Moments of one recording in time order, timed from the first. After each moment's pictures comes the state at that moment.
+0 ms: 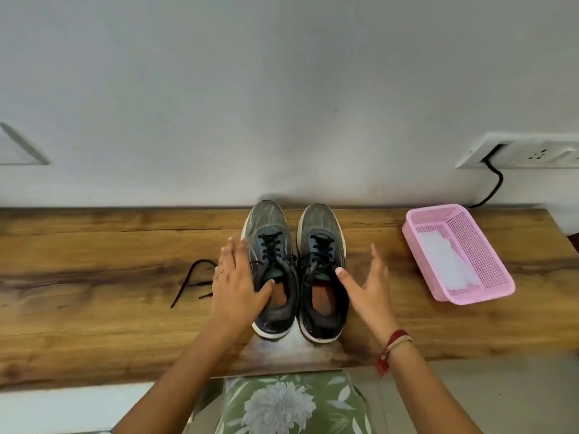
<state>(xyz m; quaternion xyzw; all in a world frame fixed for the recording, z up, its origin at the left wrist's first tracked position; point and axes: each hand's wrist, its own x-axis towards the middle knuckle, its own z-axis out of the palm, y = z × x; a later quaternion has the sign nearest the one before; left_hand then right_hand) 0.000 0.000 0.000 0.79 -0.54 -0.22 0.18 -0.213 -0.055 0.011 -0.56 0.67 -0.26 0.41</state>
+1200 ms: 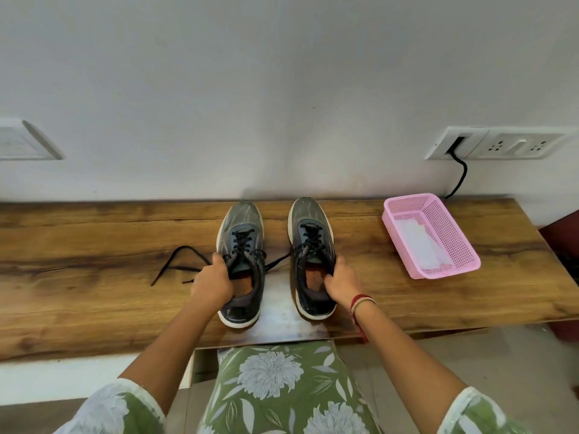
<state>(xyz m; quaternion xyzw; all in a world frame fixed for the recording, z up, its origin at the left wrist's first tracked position) 0.018 0.017 -0.009 0.85 -0.46 -0.26 -0.02 -0.213 -0.045 0.005 -0.61 0.70 0.00 0.36</state>
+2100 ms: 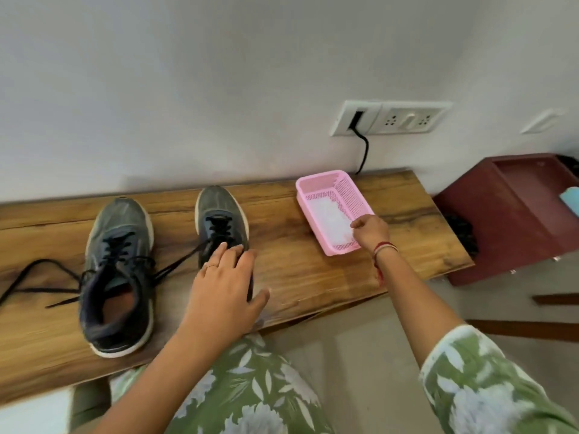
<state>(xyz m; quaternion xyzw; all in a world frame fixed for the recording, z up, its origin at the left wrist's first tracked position) -0.148 0.022 0.062 0.66 -0.72 -0.19 0.08 -0.425 -0.138 0.007 -0.53 0.81 -0.12 0.22</state>
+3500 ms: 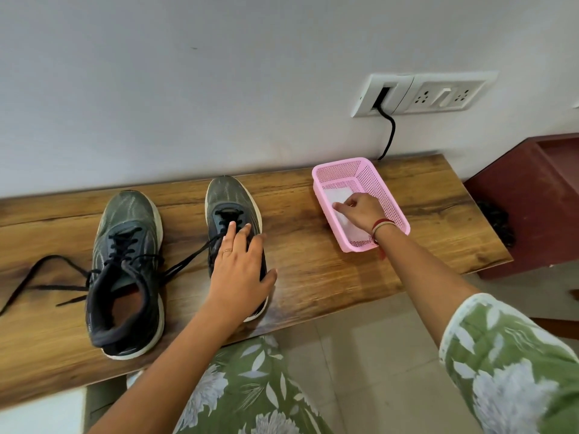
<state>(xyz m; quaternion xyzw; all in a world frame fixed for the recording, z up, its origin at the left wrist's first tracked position) -0.153 -0.020 0.005 0.67 -0.70 -0.20 0.13 -0.397 -0.181 -0.021 -0.63 0.73 -0.08 0.26</state>
